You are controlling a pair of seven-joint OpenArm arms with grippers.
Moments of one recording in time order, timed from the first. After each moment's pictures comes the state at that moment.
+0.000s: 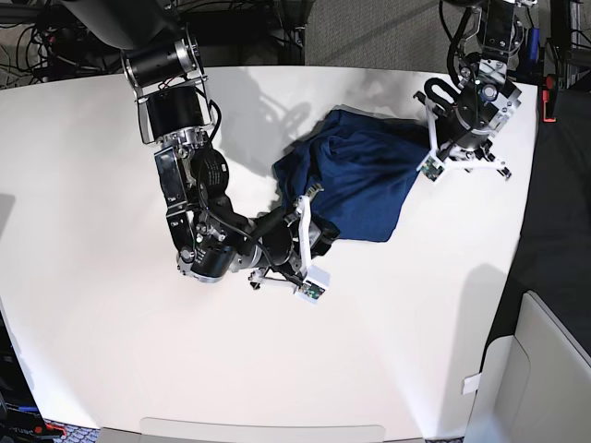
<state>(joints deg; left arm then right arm) 16.3 -20.9 -0.6 112.6 8.7 -26.6 52.0 24.0 -1.7 -16.0 84.1 30.4 38.7 -72.8</state>
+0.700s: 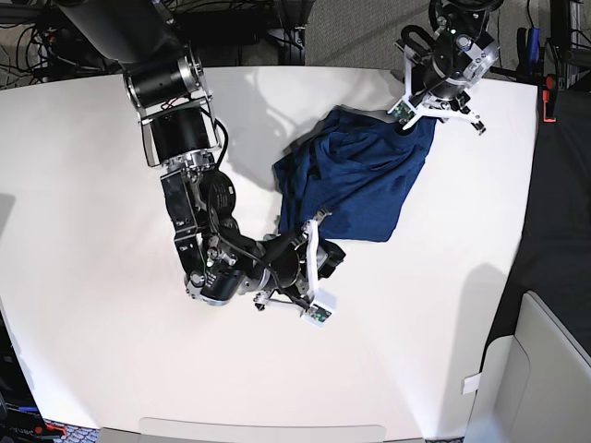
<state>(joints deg) 28.1 -18.9 3.1 117.4 14.1 -27.1 50.9 29.4 -3.5 -16.4 77.9 29.0 38.7 -70.1</state>
